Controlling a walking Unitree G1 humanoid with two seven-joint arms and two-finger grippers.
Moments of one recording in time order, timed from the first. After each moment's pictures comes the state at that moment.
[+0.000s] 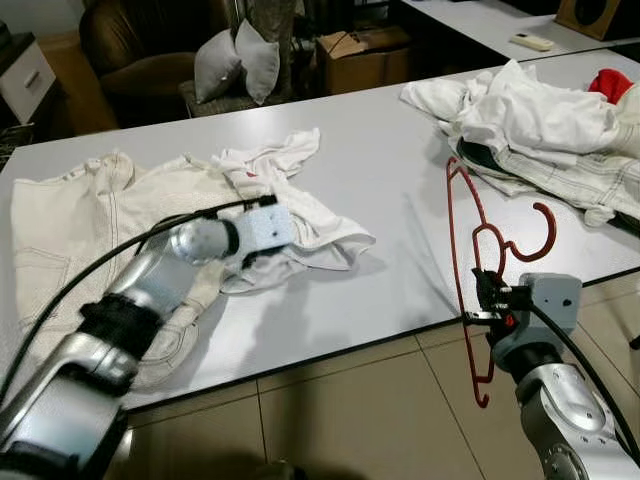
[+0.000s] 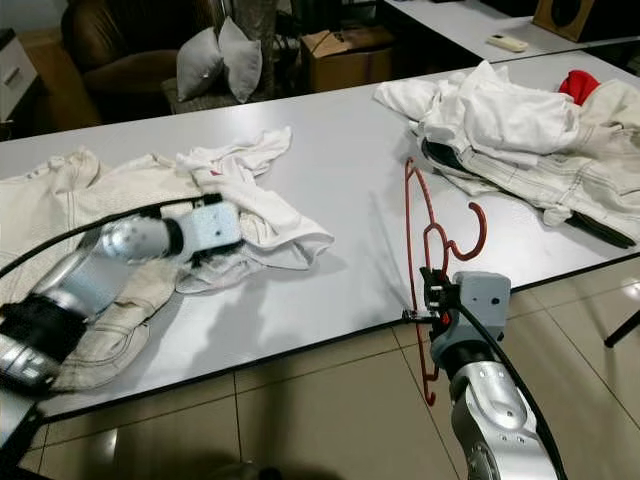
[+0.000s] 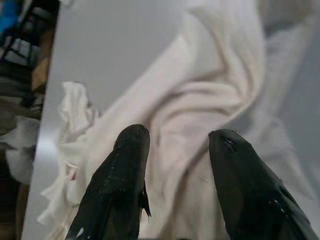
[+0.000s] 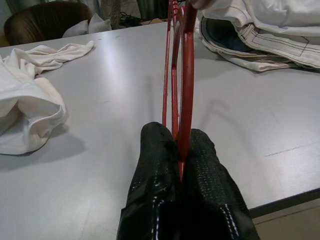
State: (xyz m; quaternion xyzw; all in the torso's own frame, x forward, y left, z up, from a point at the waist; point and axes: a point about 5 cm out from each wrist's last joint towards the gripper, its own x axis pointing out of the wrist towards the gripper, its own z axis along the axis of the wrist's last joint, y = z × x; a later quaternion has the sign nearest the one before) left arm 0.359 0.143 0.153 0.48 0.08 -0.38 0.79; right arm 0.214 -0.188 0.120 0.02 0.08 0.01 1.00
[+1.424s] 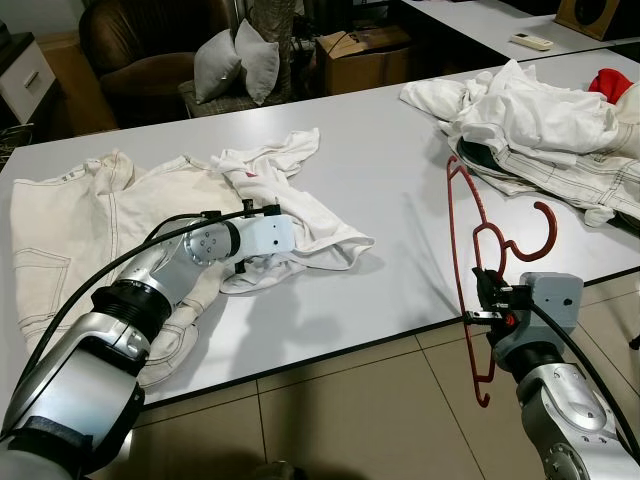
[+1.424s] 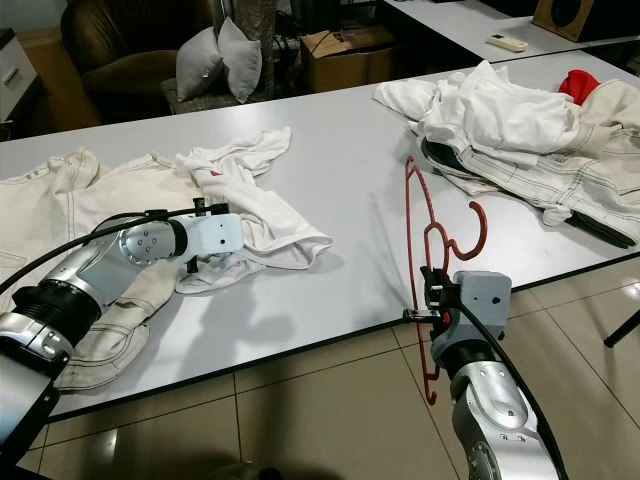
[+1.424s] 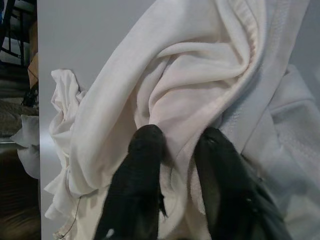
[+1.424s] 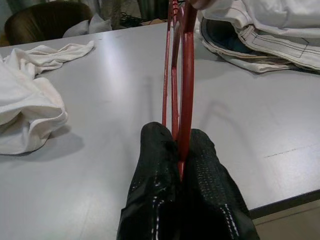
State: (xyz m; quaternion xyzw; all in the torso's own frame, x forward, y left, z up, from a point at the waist) left arm 0.368 0.152 0.138 0.55 0.11 -0.38 0.74; right arm 0.215 -0.189 0.121 0.02 0.08 0.01 1.00
